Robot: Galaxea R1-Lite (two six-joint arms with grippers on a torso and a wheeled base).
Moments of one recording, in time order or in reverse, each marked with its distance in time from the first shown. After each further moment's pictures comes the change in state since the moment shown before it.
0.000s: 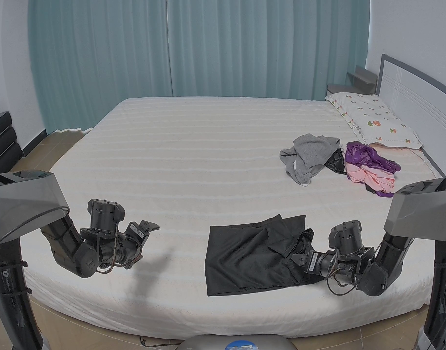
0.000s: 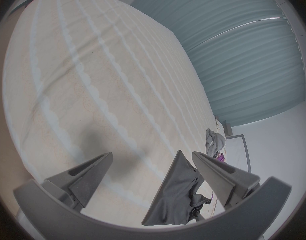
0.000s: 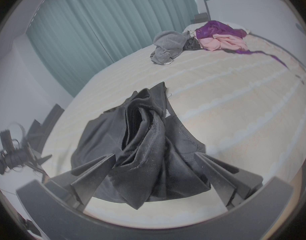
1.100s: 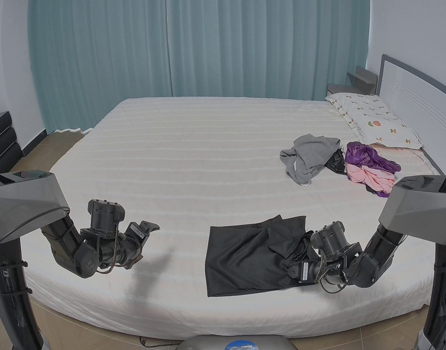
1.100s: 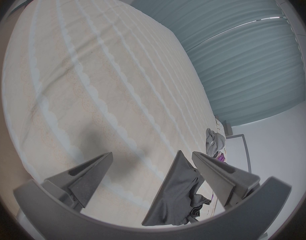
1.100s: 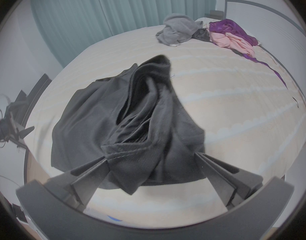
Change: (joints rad) left arm 0.000 0.002 0.000 0.000 -0.001 0.003; right arm 0.053 -0.013 -0.153 0.396 -0.070 -0.105
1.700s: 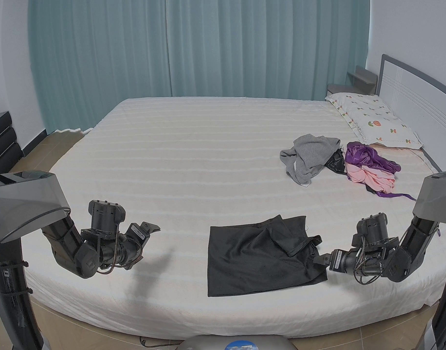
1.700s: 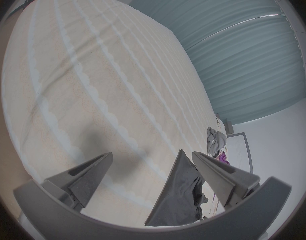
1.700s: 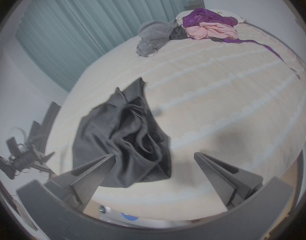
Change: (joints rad) left arm -0.001 0.005 0.000 0.001 0.001 0.017; right arm -0.230 -0.099 0.200 -0.201 0.239 0.025
